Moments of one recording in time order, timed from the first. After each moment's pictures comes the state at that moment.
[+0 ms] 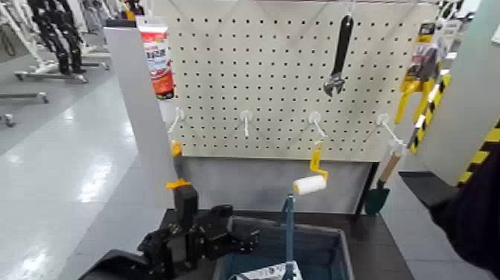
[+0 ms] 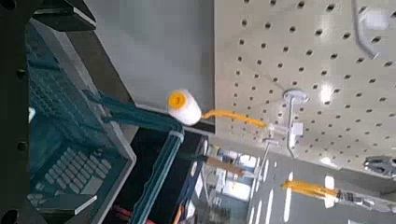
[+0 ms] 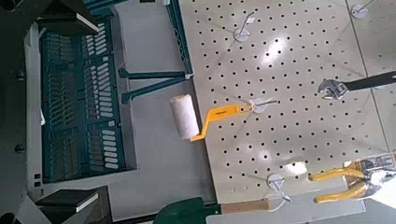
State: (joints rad) left arm -0.19 0.21 -0.32 -1.41 0.32 0.17 -0.69; right arm 0.47 -0.07 0.26 -1.53 -0.15 -0.63 -0.13
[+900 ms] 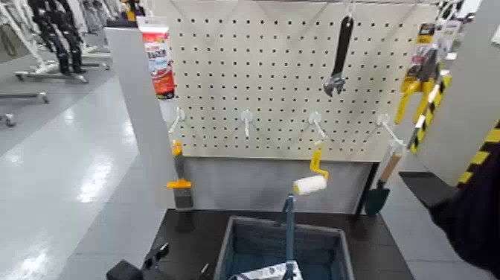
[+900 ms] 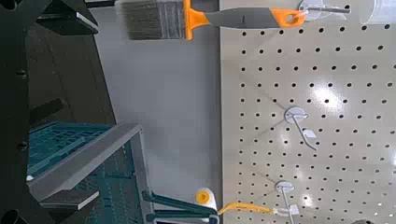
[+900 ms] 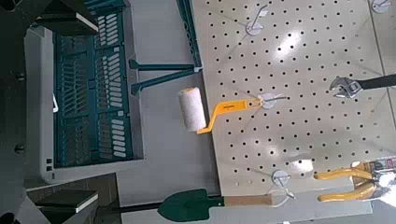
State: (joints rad) left arm 0.25 0.09 -0.04 -1.59 0.07 -0.16 -0.43; right arm 0.51 -0.08 0.24 -1.60 -0.10 -0.55 -0.18
